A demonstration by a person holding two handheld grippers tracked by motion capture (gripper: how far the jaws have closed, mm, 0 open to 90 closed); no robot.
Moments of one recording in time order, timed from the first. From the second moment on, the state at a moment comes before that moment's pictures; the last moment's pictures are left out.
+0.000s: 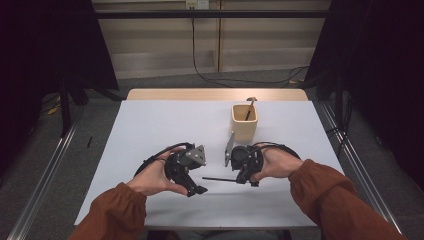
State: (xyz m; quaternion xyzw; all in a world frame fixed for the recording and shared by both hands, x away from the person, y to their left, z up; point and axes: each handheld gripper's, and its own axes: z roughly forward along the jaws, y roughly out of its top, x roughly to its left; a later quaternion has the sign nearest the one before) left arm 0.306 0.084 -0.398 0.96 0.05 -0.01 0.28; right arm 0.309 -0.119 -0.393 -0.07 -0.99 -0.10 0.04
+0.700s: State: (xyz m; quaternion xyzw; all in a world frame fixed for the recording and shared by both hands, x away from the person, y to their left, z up) left arm 0.310 0.077 -0.406 0.96 0.03 -0.03 0.26; right arm 0.306 -0.113 -0.395 -0.06 -0.99 -0.11 0.05
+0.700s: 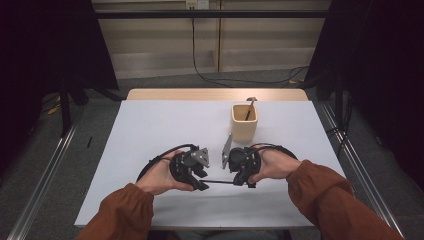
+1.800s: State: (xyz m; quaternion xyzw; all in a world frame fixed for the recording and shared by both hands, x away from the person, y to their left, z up) left arm 0.313 0.077 -0.413 0.95 0.04 -0.08 0.28; right arm 0.306 -0.115 -0.397 -0.04 -0.99 -0.14 0.04
